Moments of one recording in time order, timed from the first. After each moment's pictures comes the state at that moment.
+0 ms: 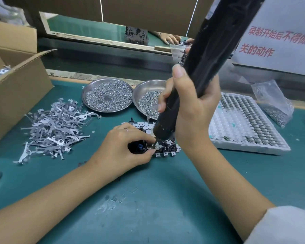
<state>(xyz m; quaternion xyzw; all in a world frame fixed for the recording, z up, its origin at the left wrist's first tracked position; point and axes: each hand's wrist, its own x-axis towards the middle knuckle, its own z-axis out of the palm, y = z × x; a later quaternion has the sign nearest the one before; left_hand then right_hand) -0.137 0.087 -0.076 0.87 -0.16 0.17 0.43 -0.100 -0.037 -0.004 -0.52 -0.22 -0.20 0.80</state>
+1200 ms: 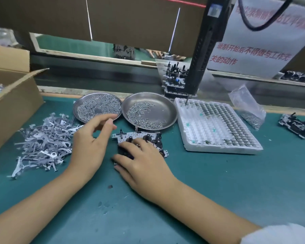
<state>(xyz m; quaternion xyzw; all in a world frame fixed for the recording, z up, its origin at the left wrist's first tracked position) -0.124 0.106 -0.074 0.79 -0.01 0.27 0.55 -0.141 -0.044 -0.078 -0.91 -0.37 -0.17 0.06</state>
